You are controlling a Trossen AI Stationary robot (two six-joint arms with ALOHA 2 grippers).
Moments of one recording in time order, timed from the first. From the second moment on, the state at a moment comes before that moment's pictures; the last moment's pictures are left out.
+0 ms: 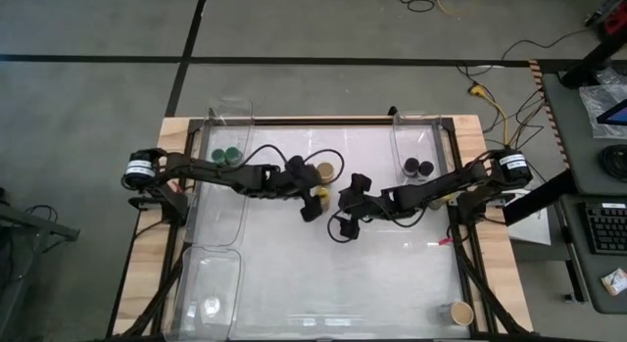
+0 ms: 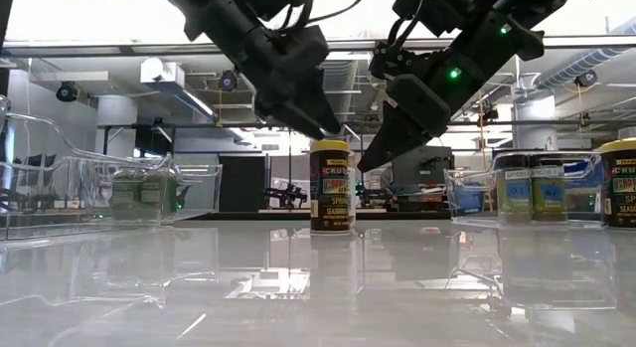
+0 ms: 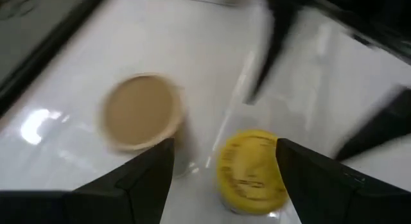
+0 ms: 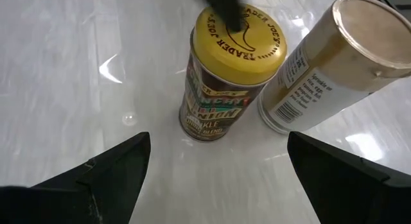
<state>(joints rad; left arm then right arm) 0.03 1.68 1.12 -0.18 -0.28 -0.20 0.12 1.63 0.84 0.00 0.38 0.17</state>
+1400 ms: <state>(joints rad) -0.14 1.92 1.46 -0.63 -0.67 -0.76 0.12 1.63 0.84 -0.08 0.33 0.16</state>
